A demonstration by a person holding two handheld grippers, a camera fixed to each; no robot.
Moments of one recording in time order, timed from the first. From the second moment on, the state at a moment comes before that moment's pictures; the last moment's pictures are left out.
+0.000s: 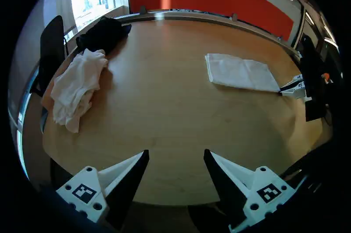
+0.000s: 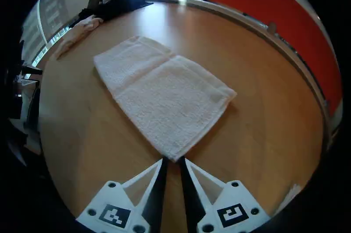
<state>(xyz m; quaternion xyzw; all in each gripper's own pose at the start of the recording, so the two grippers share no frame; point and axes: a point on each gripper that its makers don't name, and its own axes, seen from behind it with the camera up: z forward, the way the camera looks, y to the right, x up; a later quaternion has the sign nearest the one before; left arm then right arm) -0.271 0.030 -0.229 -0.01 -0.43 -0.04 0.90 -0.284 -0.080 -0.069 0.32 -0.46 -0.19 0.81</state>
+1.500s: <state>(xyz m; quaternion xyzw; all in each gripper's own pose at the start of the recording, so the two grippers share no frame) -0.263 0.028 -0.227 -0.01 -0.42 -0.04 0.91 -0.170 -0.125 -0.024 0.36 -0.36 -0.23 0.83</state>
